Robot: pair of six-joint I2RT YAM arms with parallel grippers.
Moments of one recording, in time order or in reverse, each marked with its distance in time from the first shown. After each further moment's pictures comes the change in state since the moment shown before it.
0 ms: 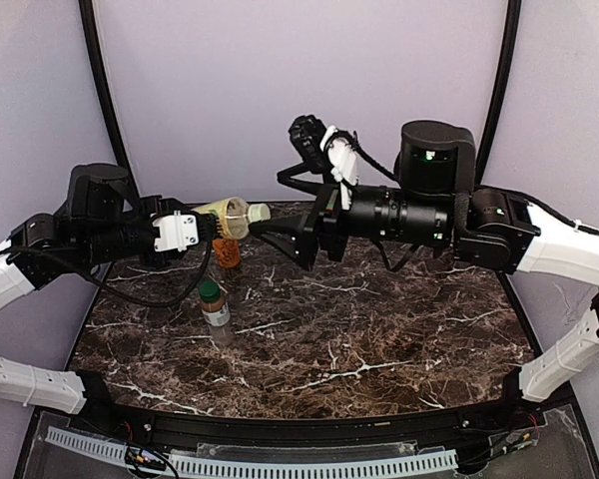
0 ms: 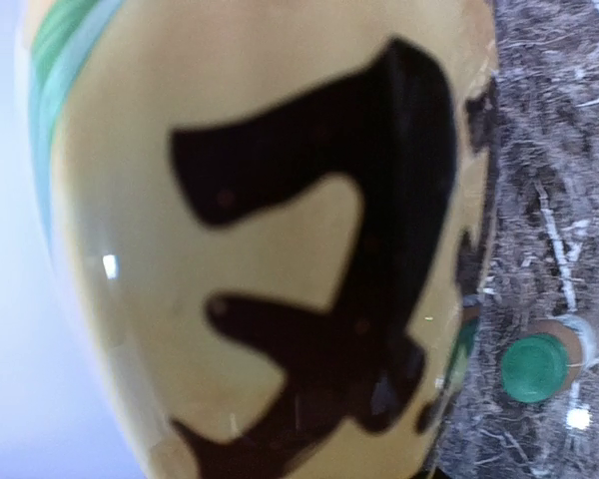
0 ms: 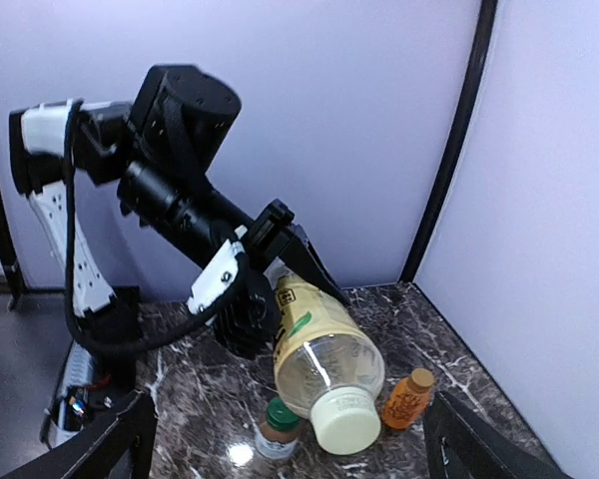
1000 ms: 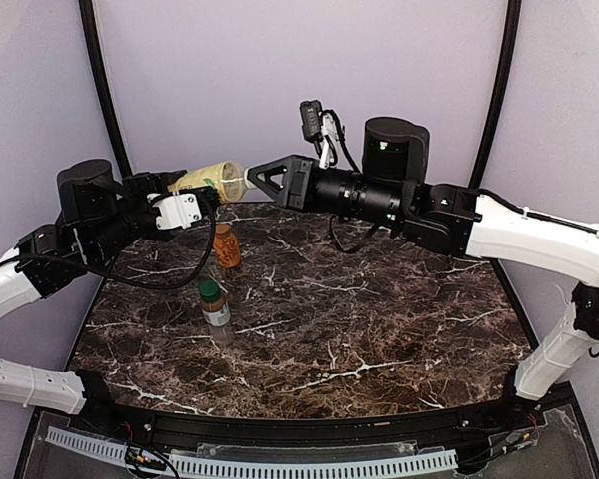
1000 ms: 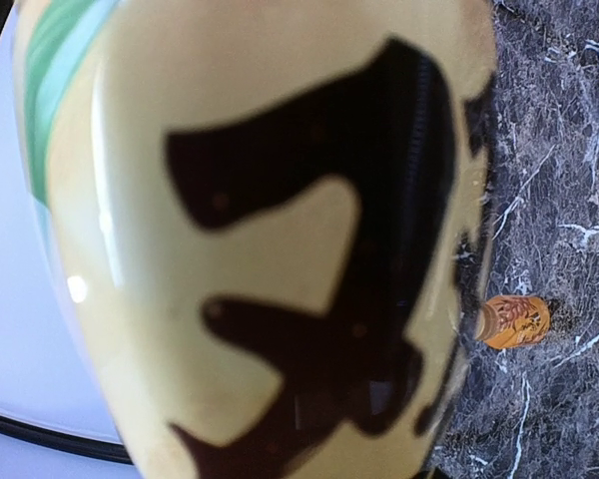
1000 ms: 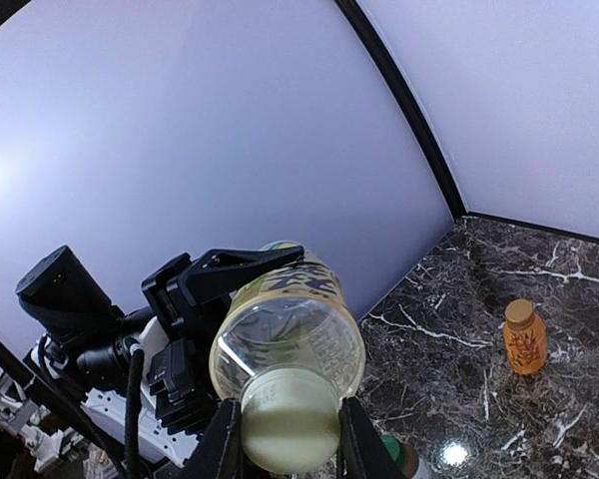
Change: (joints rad) left arm -0.001 -0.019 -0.098 0.406 -0.220 0.220; right arm -0.141 0.163 0.045 0.207 -0.030 0.793
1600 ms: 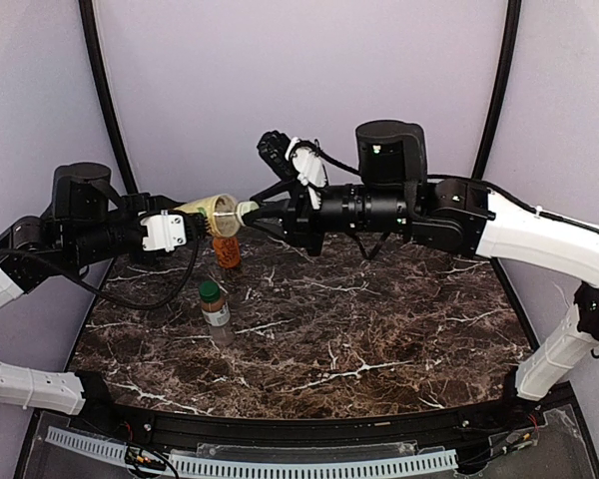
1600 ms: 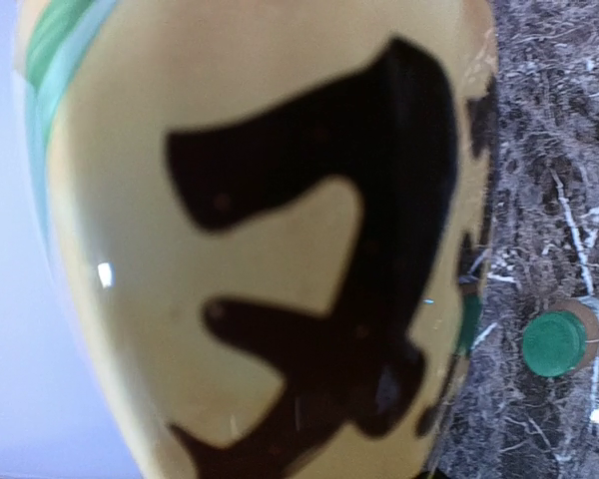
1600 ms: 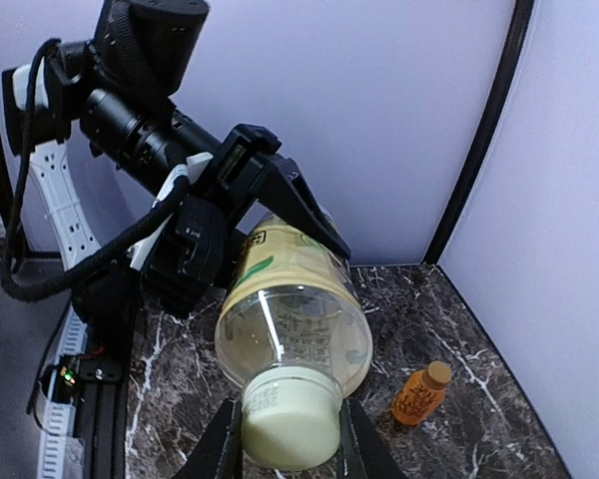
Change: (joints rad) left arm 0.000 -0.031 0.079 -0.335 0.177 -0.124; right arm 0.033 -0.021 0.019 -0.172 -0.177 -0.705
